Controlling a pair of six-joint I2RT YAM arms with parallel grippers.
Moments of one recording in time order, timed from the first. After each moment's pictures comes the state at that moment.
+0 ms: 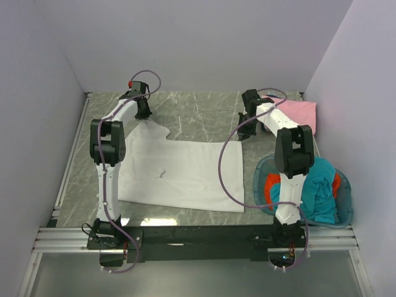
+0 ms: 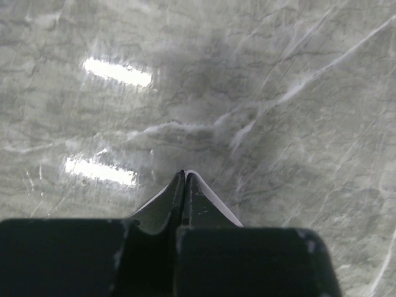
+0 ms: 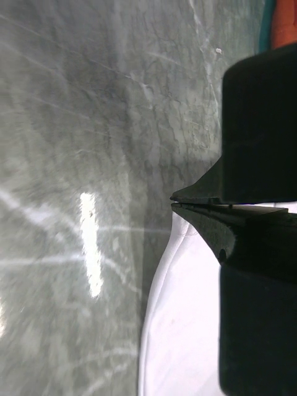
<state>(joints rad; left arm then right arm) -0.12 2.36 1.94 -0.52 -0.16 -0.40 0.20 2.08 1.64 -0.86 -0.06 0.39</state>
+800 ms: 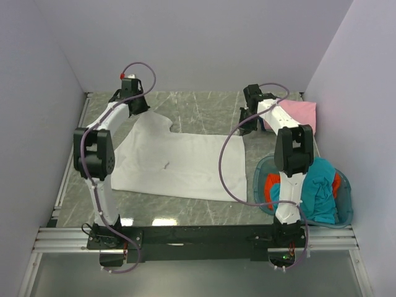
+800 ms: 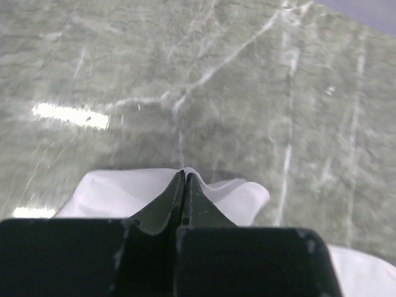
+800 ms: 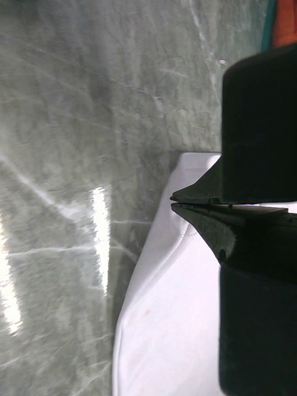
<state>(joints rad) -0.12 2.10 1.71 -0.34 -0.04 -0.45 0.18 2.12 1.79 -0.90 -0.04 0.39</state>
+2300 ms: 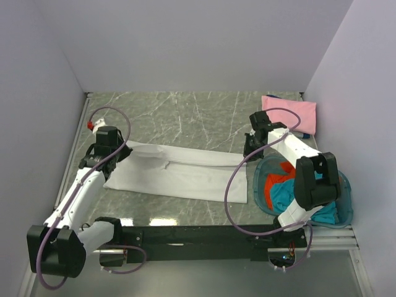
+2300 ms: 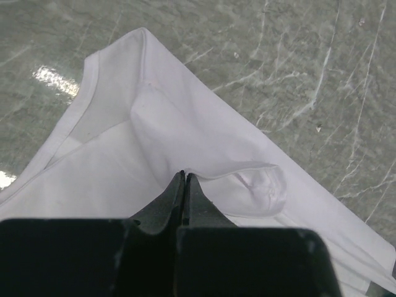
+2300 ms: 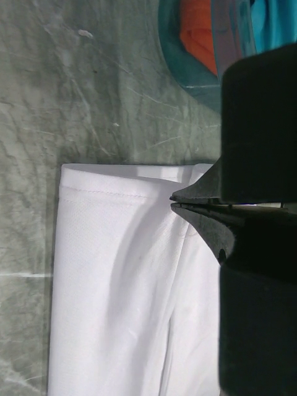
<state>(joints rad) -0.12 1.06 0.78 -0.40 -0.17 -0.69 0.22 1.63 1.13 -0.74 -0.09 0.42</state>
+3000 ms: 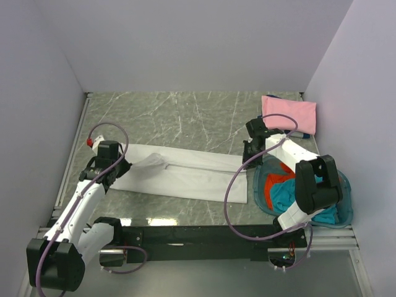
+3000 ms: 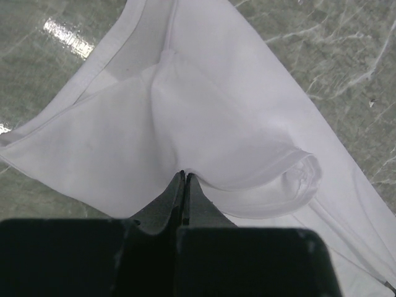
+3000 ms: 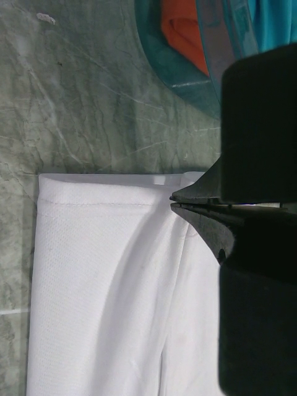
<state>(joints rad) -0.12 0.93 0.63 -0.49 -0.19 -0.78 0.27 1.59 1.02 -0.72 -0.04 0.44</state>
